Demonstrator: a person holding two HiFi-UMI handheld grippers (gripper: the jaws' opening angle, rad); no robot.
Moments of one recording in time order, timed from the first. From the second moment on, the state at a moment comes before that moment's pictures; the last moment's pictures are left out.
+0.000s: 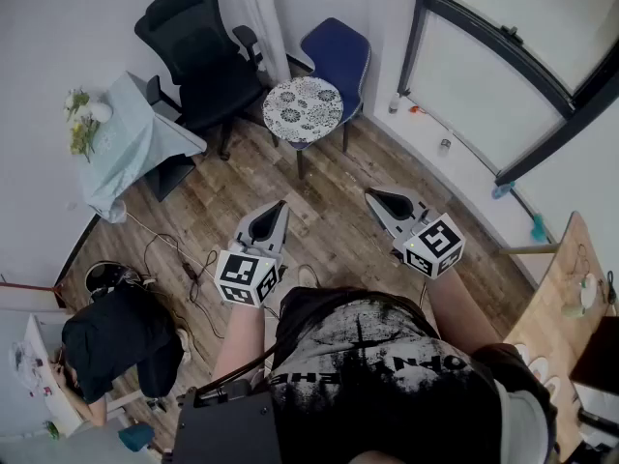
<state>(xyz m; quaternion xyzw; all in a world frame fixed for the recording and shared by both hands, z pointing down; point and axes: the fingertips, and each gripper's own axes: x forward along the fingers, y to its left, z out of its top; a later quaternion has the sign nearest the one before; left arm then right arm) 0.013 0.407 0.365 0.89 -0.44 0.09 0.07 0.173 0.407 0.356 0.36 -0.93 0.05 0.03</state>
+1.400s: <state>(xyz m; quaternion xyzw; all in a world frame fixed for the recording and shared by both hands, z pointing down) -0.006 0.370 0.399 0.89 -0.44 0.10 0.09 0.140 0.375 0.385 0.34 -0.94 0.06 0.05</state>
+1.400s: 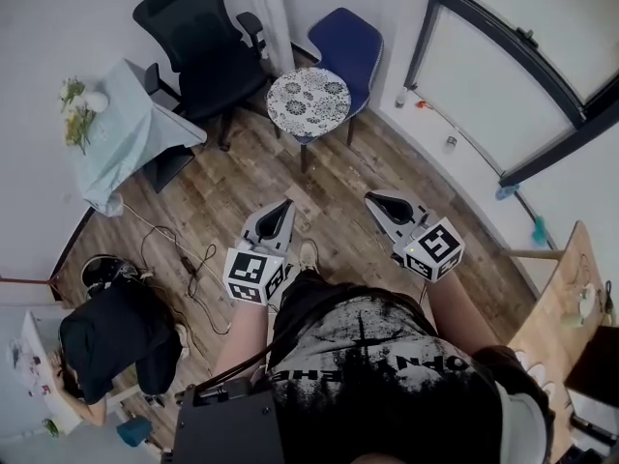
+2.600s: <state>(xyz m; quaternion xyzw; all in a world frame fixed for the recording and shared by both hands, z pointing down) -0.124 0.160 0.419 0.92 -0.37 0.12 0.10 0.023 0.170 0.389 0.41 -0.91 0.06 0.06</state>
